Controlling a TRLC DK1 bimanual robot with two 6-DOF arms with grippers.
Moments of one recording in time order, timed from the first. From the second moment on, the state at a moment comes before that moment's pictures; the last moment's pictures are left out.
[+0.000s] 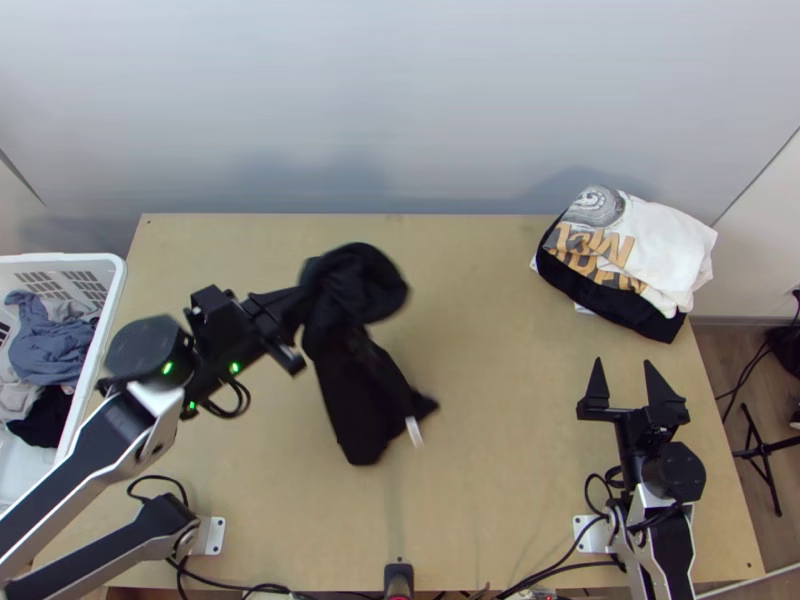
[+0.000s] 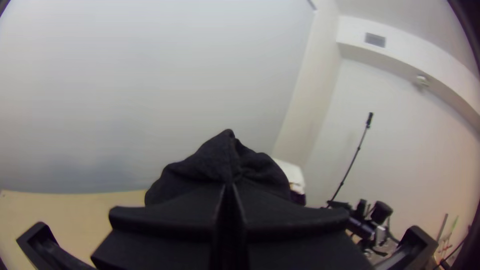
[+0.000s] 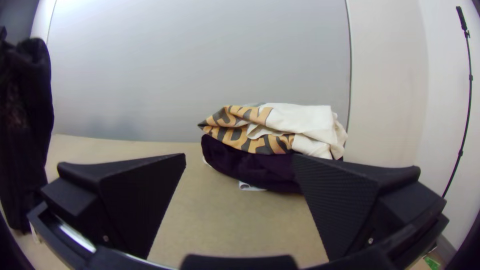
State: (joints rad) left arm -0.57 0.94 0.89 0.07 0.15 -0.28; right arm 0.05 0.00 0.01 0.01 0.10 0.02
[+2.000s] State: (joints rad) left arm 0.15 1.54 1.17 -0.16 0.23 -0.13; right arm 0.05 0.00 0.01 0.01 0.10 0.02
